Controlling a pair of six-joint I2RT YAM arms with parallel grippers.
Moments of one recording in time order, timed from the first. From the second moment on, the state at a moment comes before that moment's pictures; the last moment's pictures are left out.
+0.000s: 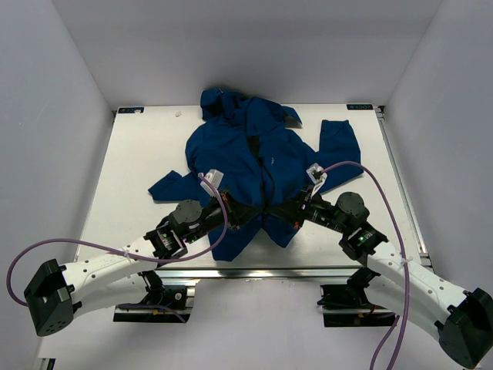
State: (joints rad) left arm -0.96 0.94 0.51 0.38 0.02 -0.82; right arm 0.69 0.79 0.42 0.37 -0.49 0.64
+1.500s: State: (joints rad) left arm -0.96 0.96 0.52 0.36 0.07 -0.74; right arm 0.70 0.77 0.42 0.33 -0.37 0.73
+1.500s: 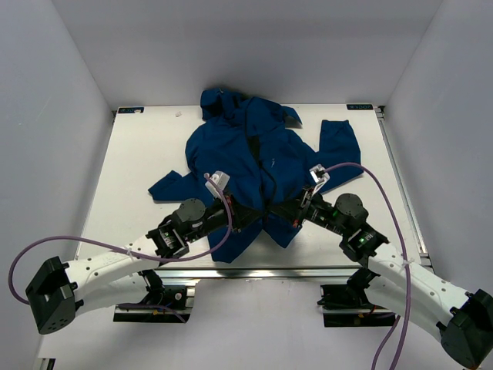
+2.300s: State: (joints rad) left arm -0.97 1.02 0.55 0.25 0.15 -0.65; right arm 0.72 0.81 0.56 -0.05 -0.33 0.71
